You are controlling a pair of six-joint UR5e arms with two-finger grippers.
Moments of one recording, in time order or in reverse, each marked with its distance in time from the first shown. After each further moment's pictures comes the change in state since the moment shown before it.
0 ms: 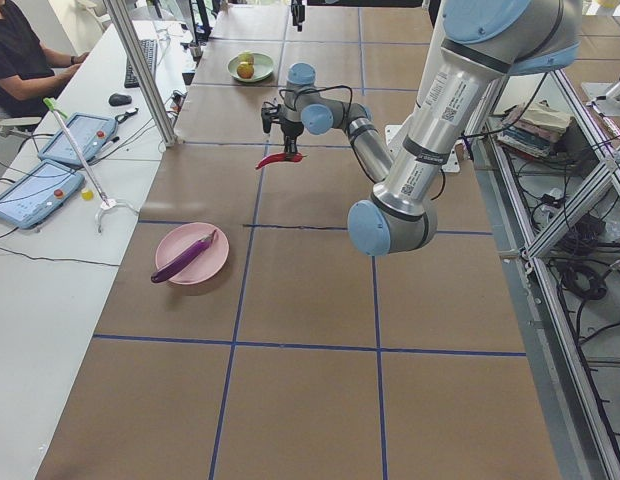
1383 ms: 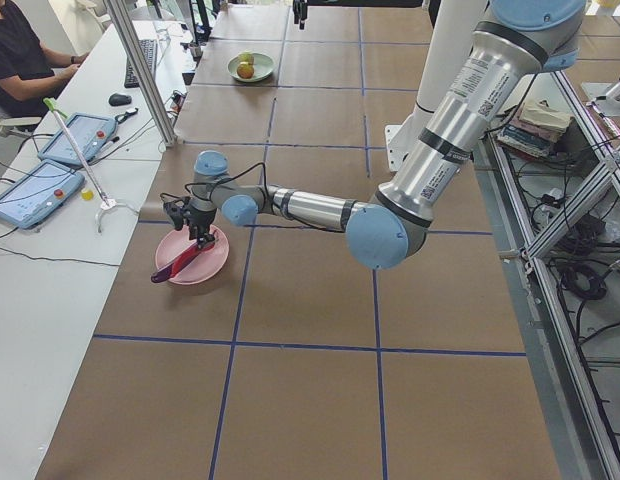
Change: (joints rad) left arm -0.339 -0.006 0.657 -0.514 -0.035 -0.009; right arm 0.000 -0.018 0.047 0.000 0.006 0.000
